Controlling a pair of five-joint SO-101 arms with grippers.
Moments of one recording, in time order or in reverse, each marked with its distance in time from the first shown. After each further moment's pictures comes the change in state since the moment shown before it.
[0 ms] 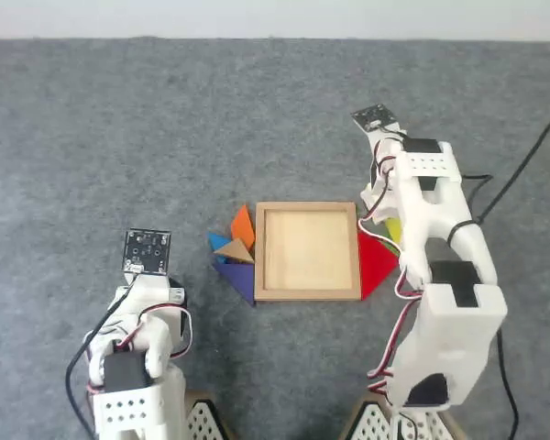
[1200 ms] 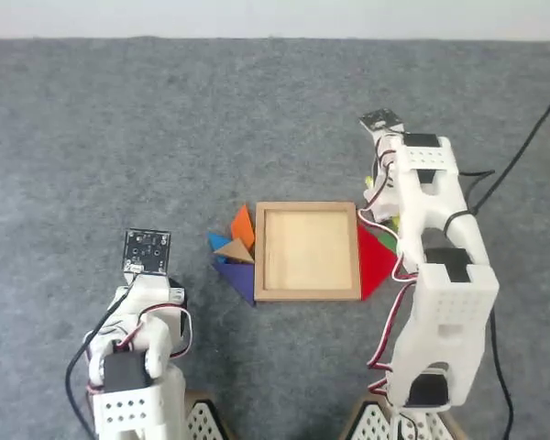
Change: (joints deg) left arm 0.0 0.0 0.0 0.0 0.0; right arm 0.4 9.8 -8.9 4.3 -2.2
